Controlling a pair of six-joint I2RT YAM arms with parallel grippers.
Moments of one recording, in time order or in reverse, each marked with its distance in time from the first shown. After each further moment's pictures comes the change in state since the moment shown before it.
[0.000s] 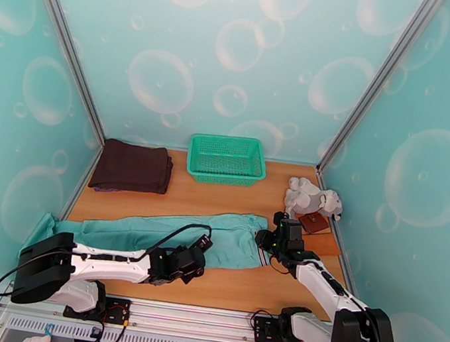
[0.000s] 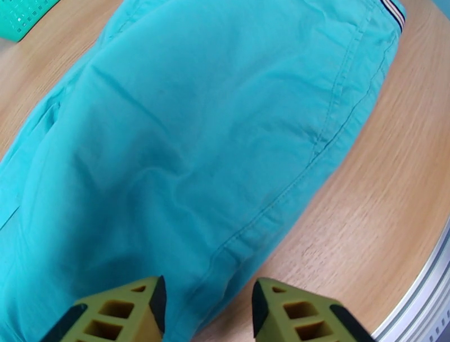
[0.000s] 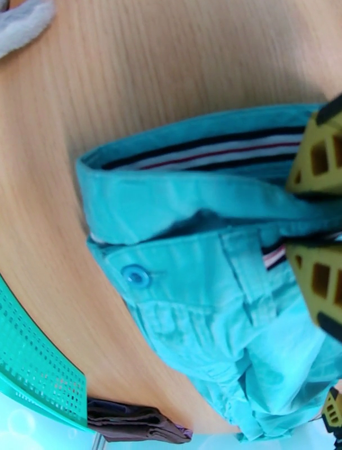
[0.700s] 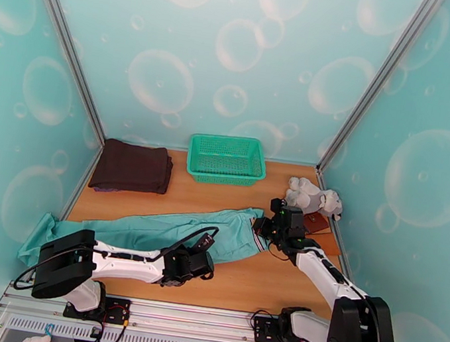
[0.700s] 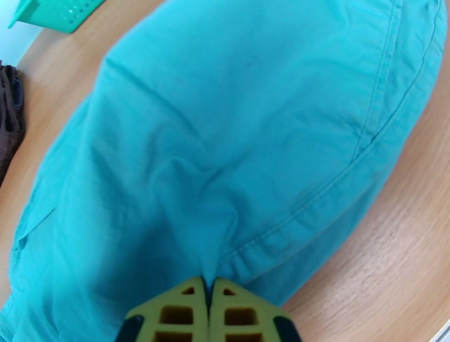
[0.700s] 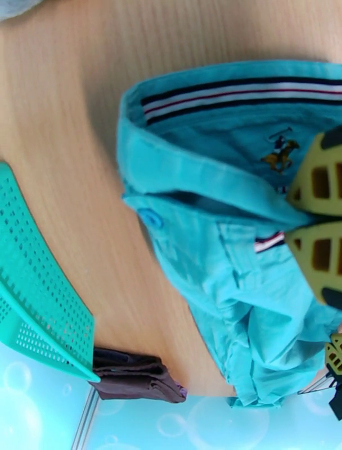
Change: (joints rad) left arm -0.009 0.050 0.071 -0.095 -0.257 -0.059; right arm -0.008 0.091 0.166 0.031 -0.148 0.023
